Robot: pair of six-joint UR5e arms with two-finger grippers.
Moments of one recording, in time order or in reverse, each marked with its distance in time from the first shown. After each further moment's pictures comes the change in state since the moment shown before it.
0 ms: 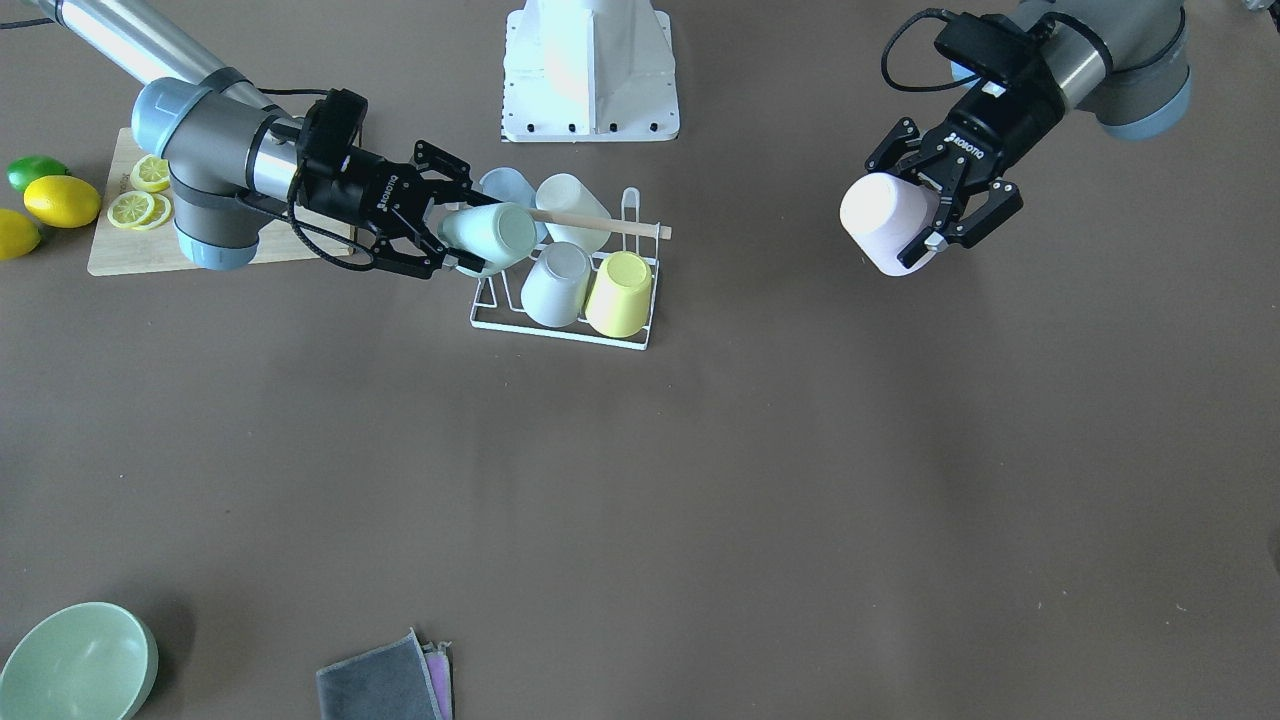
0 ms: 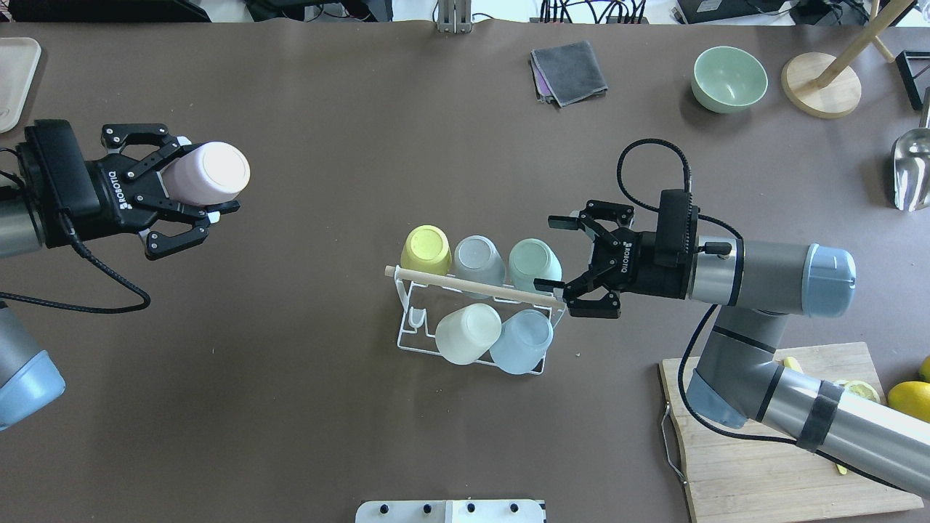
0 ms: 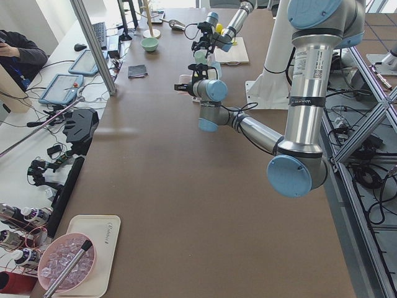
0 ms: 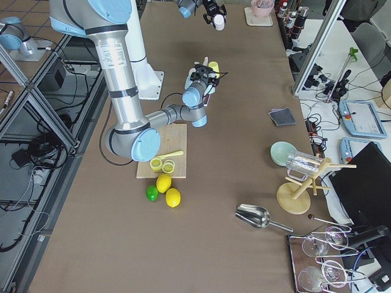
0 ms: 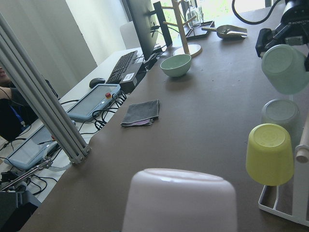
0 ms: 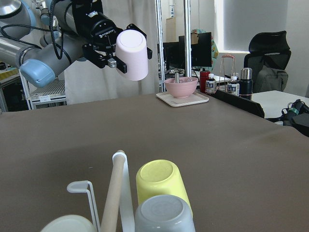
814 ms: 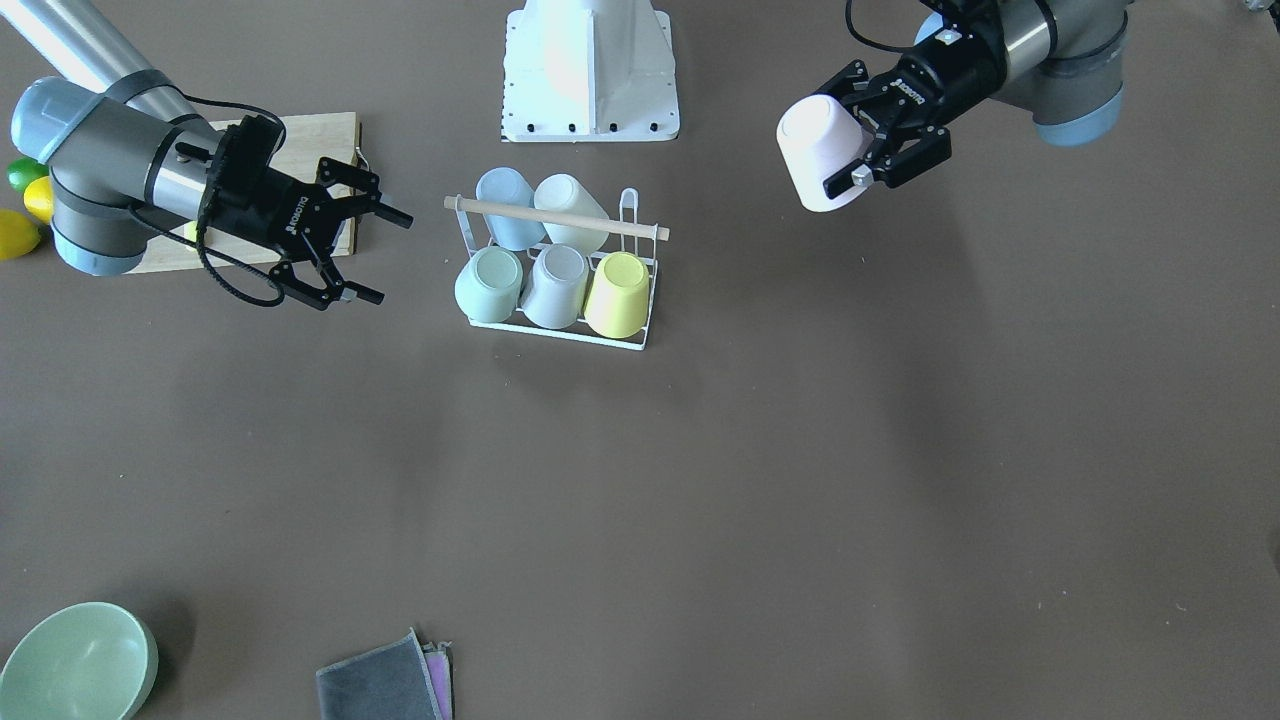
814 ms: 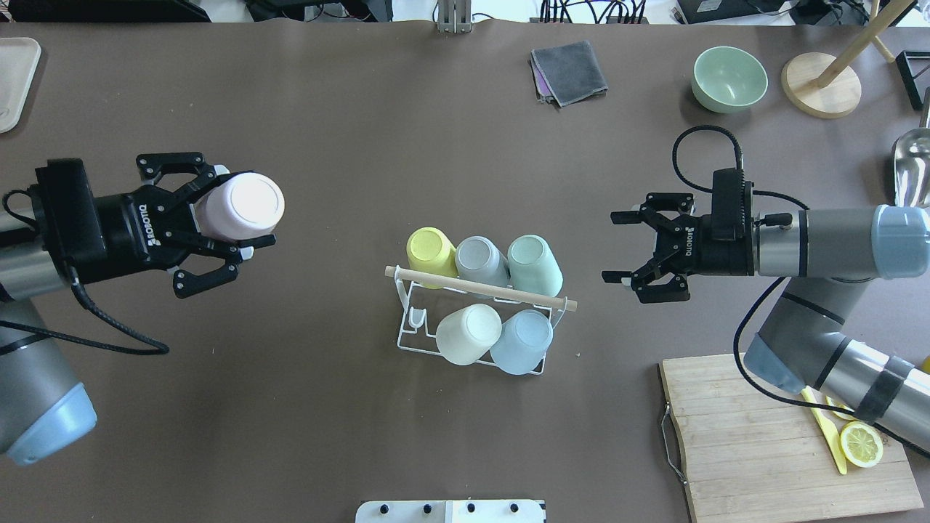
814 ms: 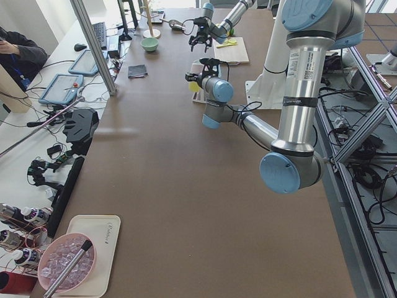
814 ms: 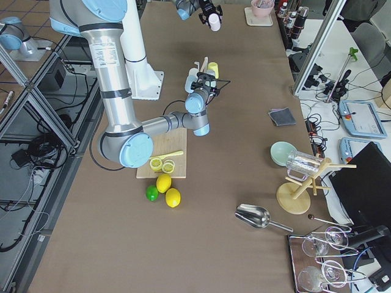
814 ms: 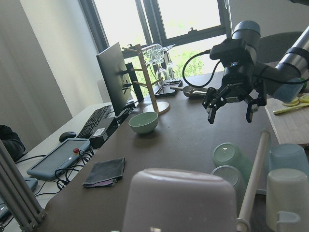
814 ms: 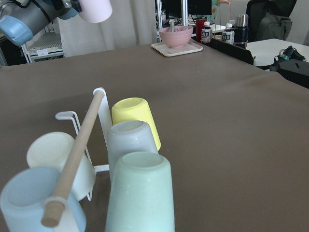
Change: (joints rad) left arm 0.153 -0.034 0.004 -0.189 0.075 -0.028; right arm 0.173 -0.098 0.008 -0.143 0.262 0.000
